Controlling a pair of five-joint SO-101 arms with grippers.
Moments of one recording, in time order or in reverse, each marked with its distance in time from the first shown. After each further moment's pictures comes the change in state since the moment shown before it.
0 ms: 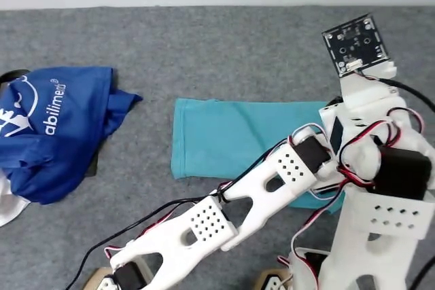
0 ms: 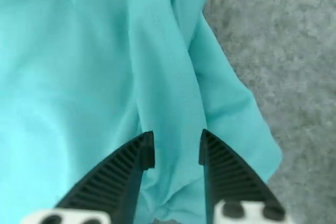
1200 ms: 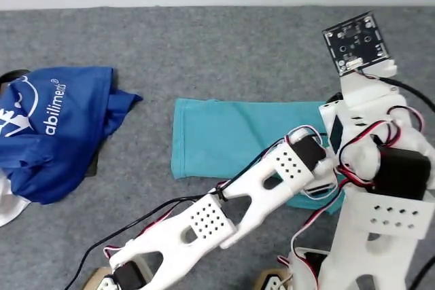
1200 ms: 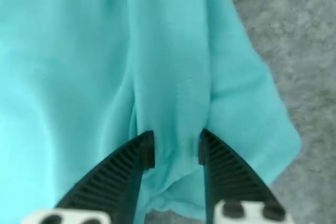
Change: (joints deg) left arm -1.0 1.9 1.1 1.8 -0.2; right arm 0.0 0.0 0.0 -1.2 0.0
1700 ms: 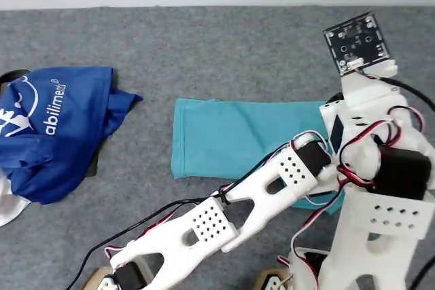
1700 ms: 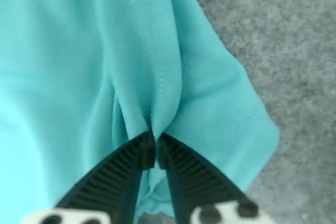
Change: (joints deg) left arm 1.4 0.0 0.0 0.5 -3.3; right arm 0.0 0.0 0.0 0.0 0.0
